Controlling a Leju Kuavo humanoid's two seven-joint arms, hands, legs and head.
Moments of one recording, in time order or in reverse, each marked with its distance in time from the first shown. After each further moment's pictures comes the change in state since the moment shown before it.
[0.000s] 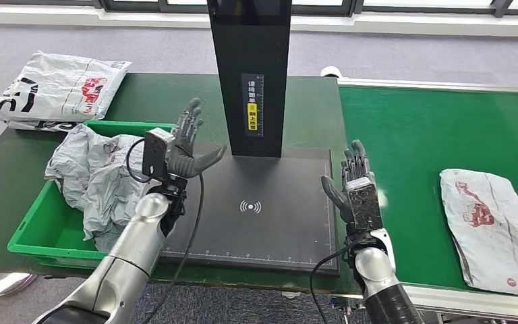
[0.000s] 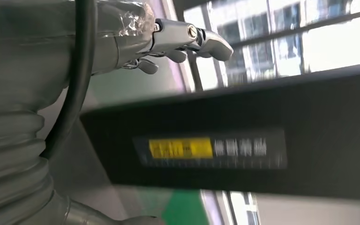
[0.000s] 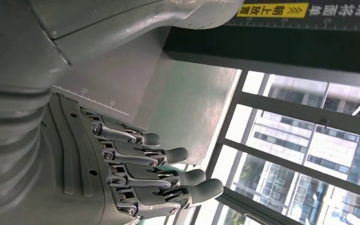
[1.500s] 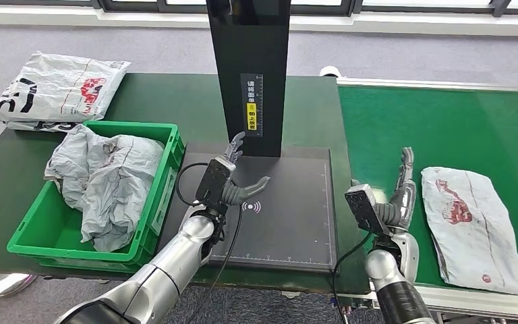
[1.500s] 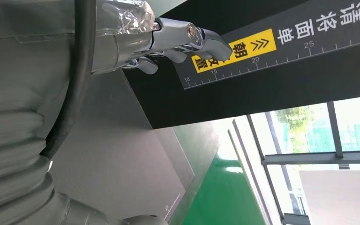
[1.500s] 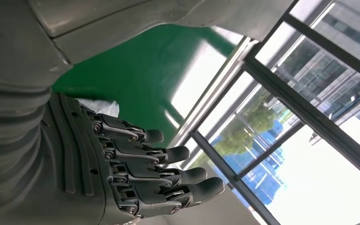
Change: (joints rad) left arm -0.032 -0.108 -0.156 0.282 -0.028 0.228 -0.075; right arm -0.033 -0.014 -0.230 0.212 0.555 -0.349 0.021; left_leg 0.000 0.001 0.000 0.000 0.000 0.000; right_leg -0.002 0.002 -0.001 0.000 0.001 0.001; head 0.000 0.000
